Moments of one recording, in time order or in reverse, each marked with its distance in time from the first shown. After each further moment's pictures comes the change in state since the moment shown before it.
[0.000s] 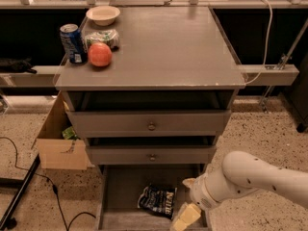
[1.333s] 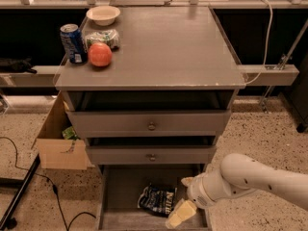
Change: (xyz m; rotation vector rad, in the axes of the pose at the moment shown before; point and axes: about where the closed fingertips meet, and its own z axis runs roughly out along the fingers) arm -0.003 -0.016 0.014 0.024 -0.063 0.074
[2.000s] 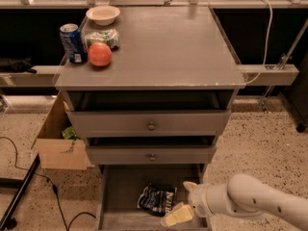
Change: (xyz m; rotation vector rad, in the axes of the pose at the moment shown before) arm 0.004 -0.010 0.021 0.069 -0.205 0.118
